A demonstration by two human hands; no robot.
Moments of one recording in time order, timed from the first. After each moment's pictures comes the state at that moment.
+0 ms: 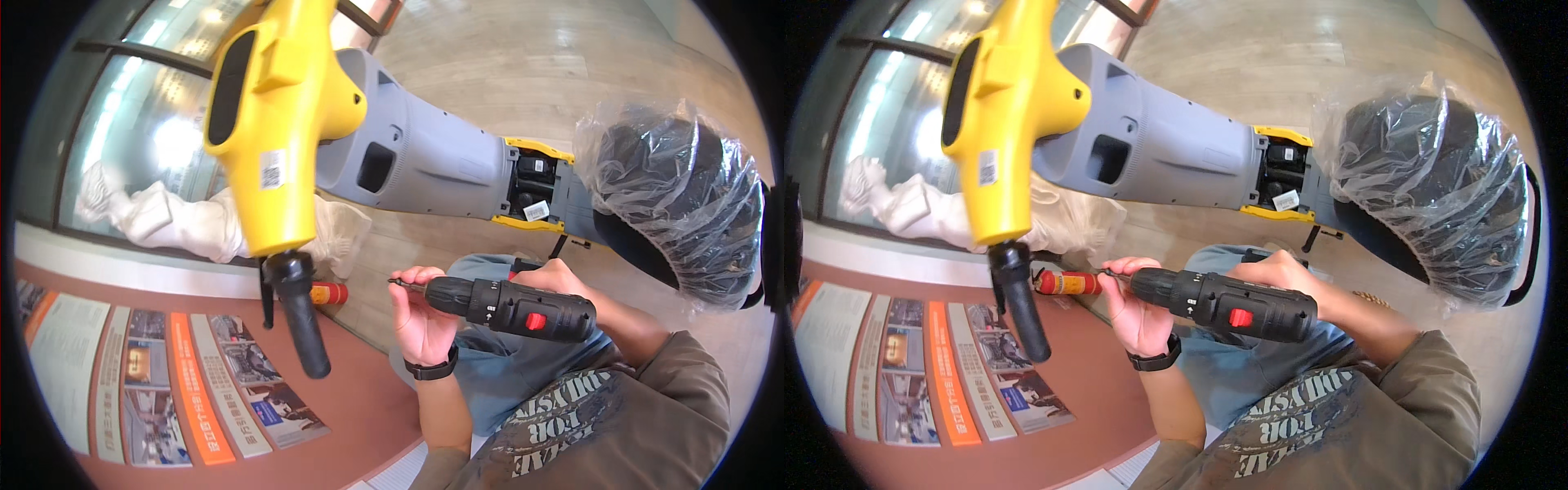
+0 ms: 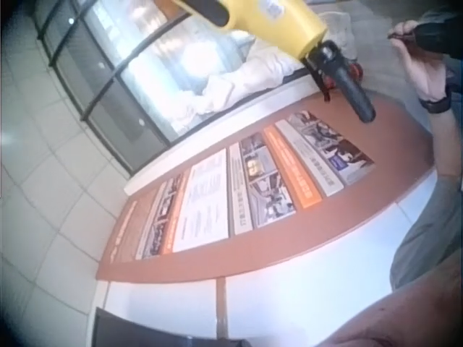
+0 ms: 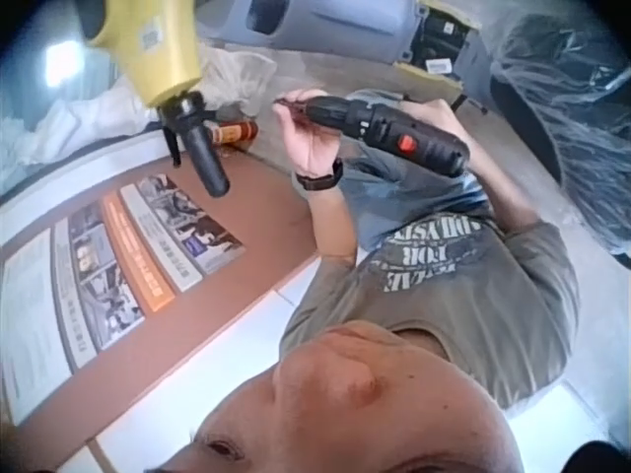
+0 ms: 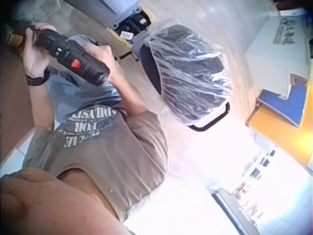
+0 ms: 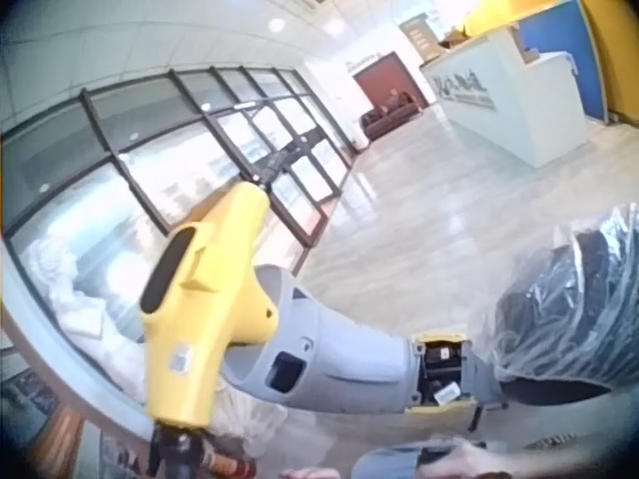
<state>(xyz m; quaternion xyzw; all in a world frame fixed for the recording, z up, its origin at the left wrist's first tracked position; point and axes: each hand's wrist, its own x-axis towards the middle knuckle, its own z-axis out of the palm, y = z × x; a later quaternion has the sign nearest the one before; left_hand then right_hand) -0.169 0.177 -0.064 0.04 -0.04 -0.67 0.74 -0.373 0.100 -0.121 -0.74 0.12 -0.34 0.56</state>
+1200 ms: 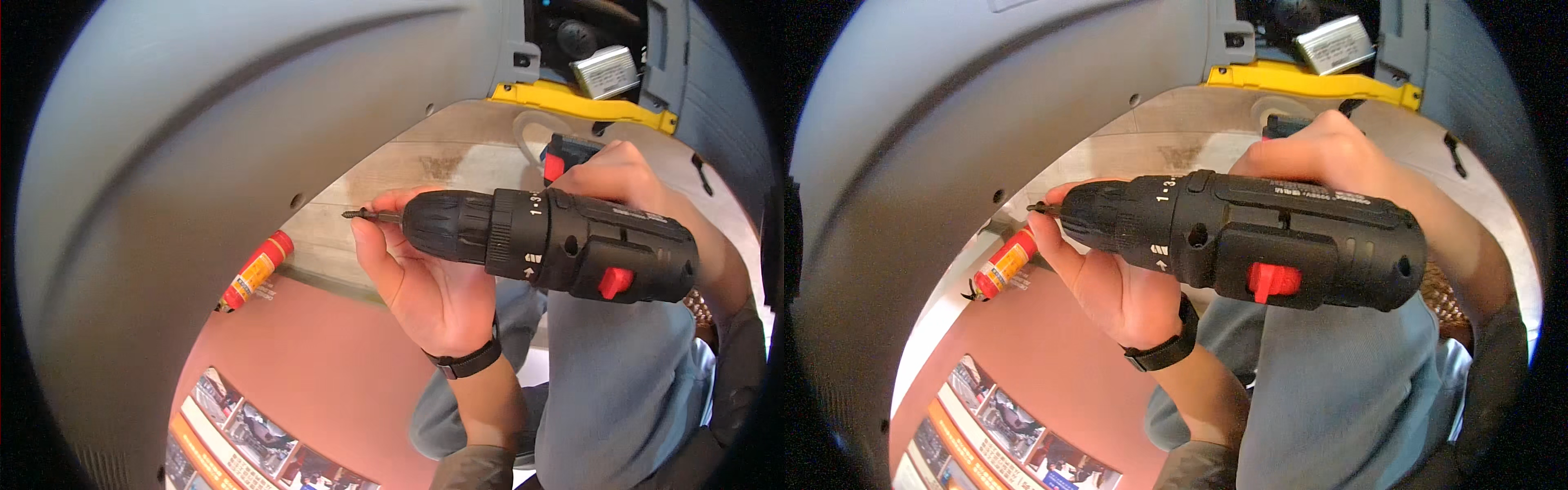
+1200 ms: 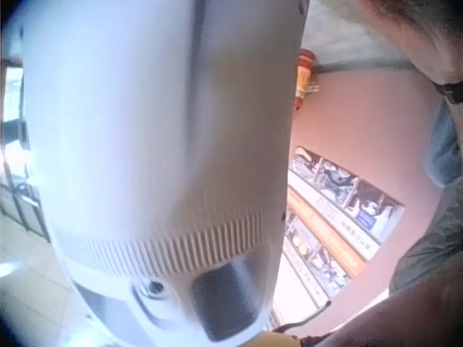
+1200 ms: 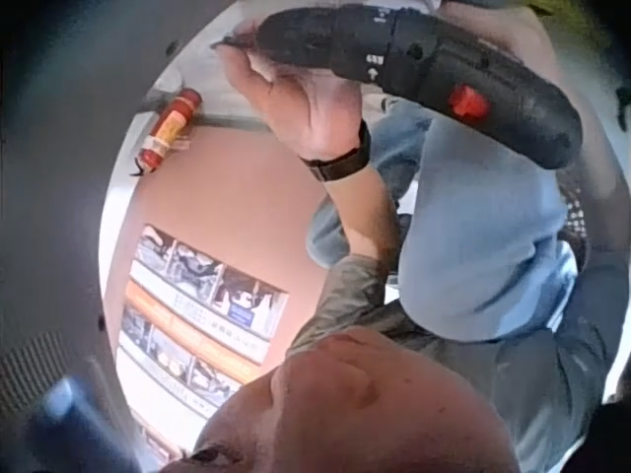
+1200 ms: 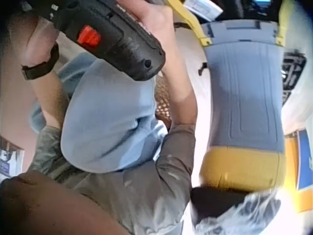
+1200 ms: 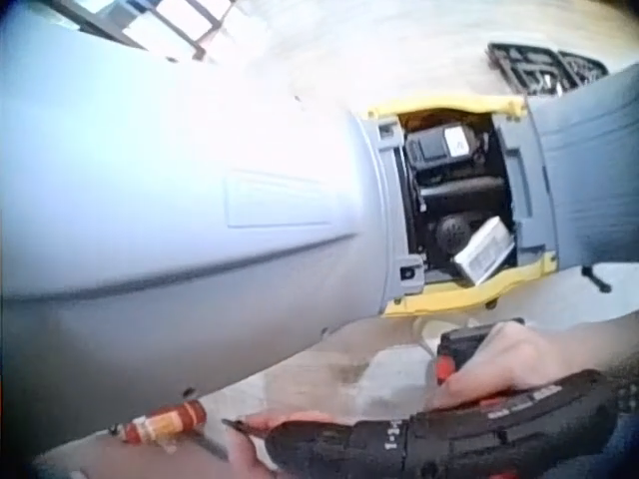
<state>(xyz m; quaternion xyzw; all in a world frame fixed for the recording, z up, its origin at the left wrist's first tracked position) -0.054 0.015 -0.368 0.24 0.23 -0.61 0.72 -0.246 -0.043 -0.432 -0.67 0.25 -0.27 0.65</state>
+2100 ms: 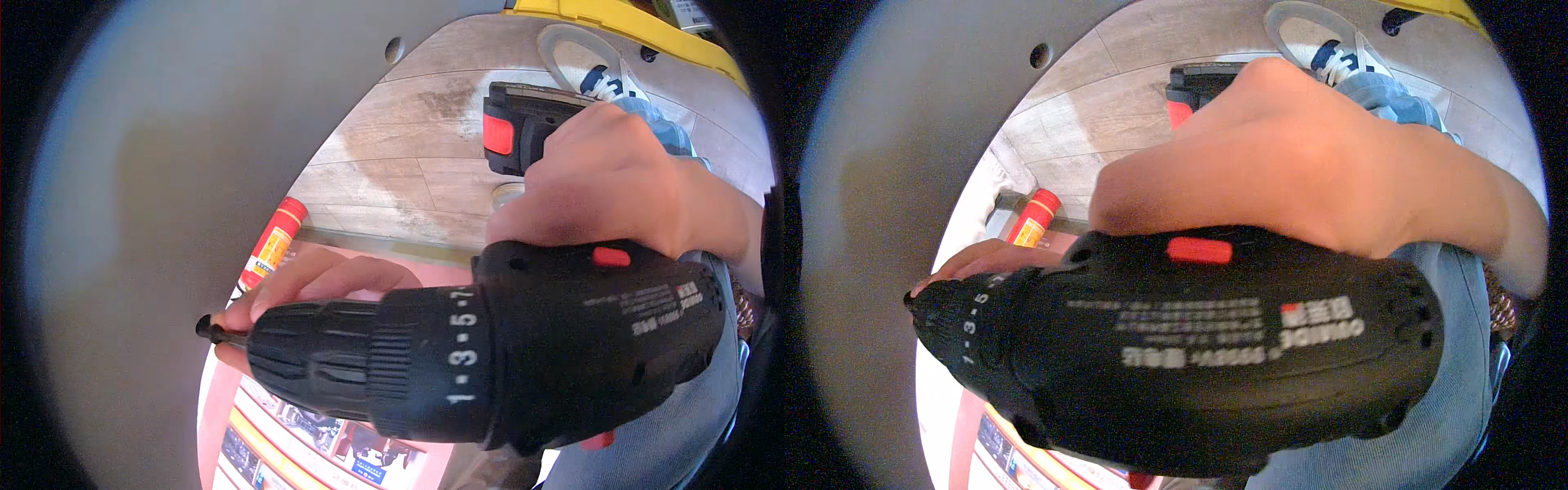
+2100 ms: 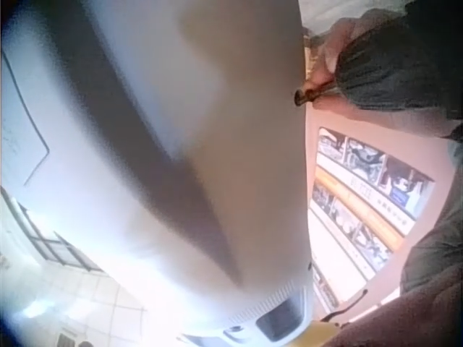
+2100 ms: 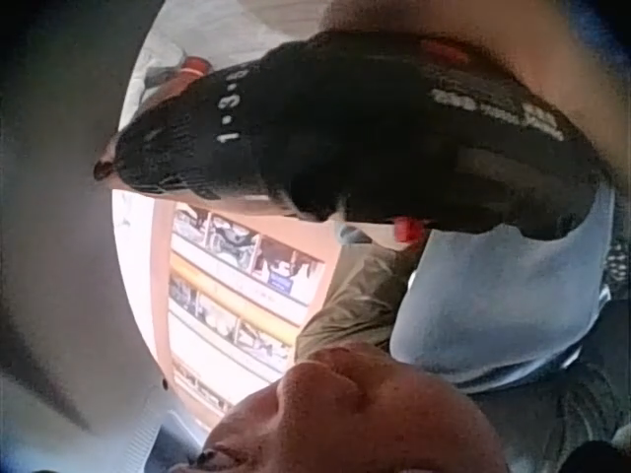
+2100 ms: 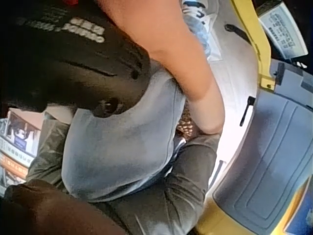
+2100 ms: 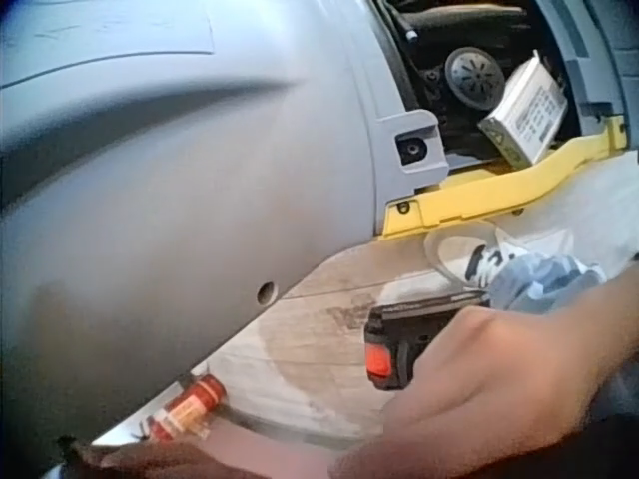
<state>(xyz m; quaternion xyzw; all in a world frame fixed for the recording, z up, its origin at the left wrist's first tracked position) 0.026 0.004 -0.399 0.28 0.08 -0.69 0.66 -0.167 -0.038 -0.516 -0.63 0.16 -0.46 0.61</state>
